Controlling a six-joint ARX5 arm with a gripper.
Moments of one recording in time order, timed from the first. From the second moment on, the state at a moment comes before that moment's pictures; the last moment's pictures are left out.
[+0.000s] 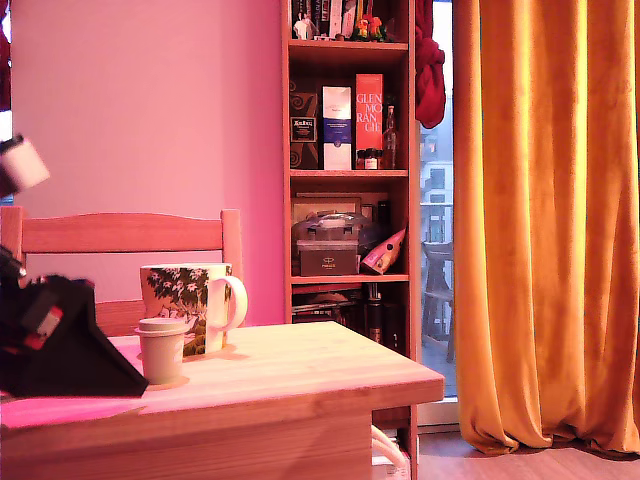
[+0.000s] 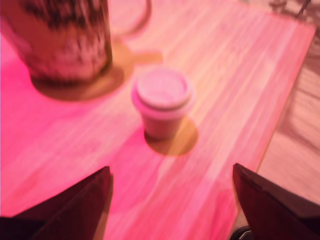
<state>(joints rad) -0.44 1.34 0.21 0.50 0.26 0.06</state>
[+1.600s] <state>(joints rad) -0.36 1.58 0.31 0.69 0.35 0.11</state>
